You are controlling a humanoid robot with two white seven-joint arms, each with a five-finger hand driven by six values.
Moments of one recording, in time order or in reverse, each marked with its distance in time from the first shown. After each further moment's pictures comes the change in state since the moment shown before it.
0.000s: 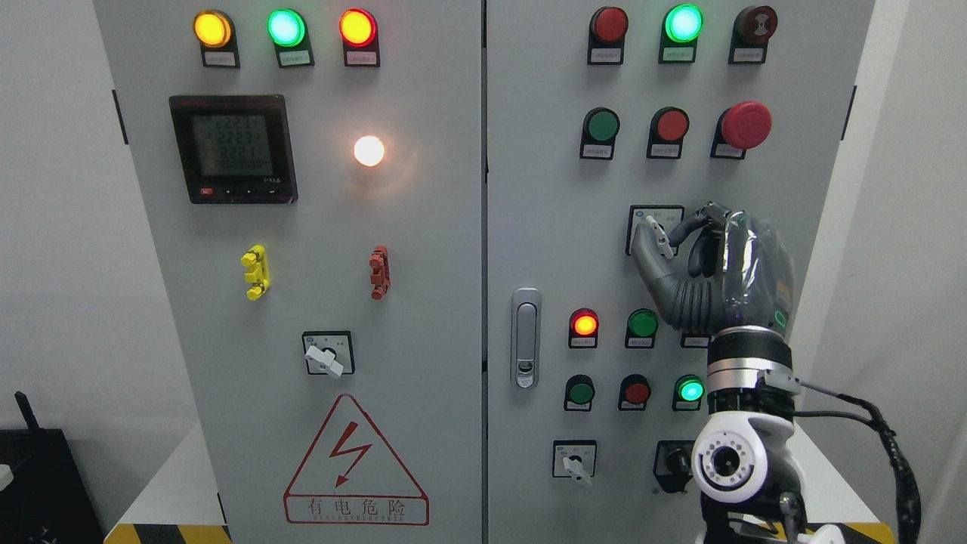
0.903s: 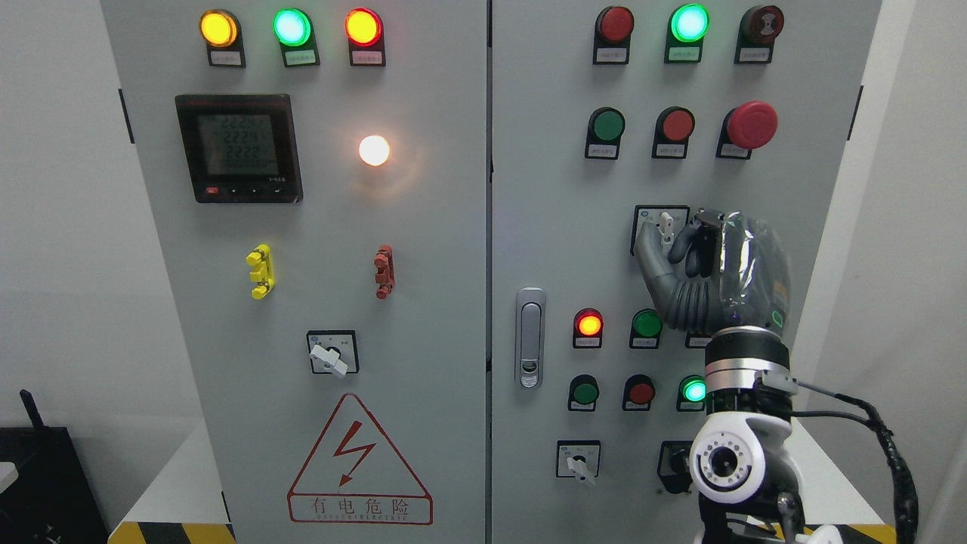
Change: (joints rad) left arm 0.000 0.000 0.000 0.000 0.000 0.000 0.000; right arm 0.000 0.001 0.002 0.000 -0.001 0.000 -0.006
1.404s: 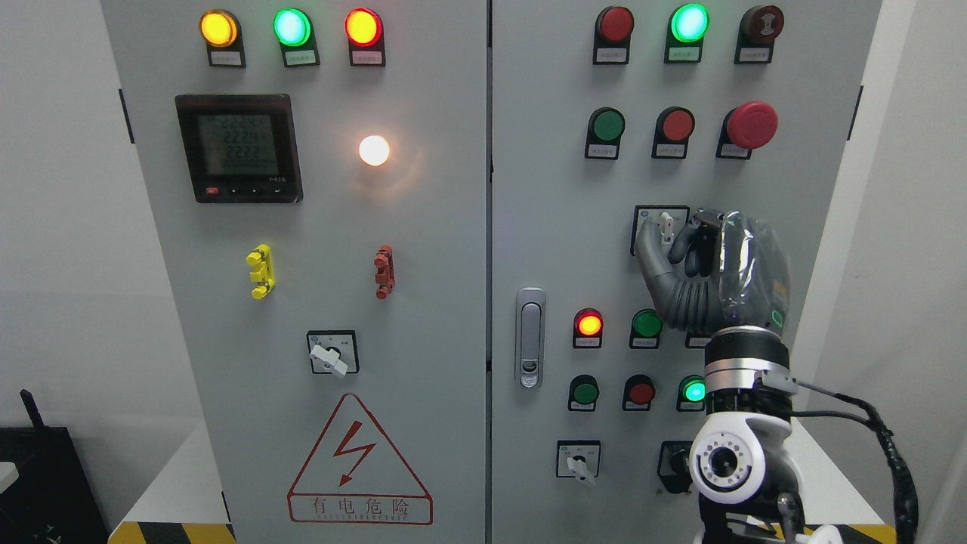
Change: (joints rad) left arm 0.000 0.000 0.000 0.000 0.000 0.000 0.000; right arm 0.002 0.000 0.001 -0.002 -0.001 -0.009 0.000
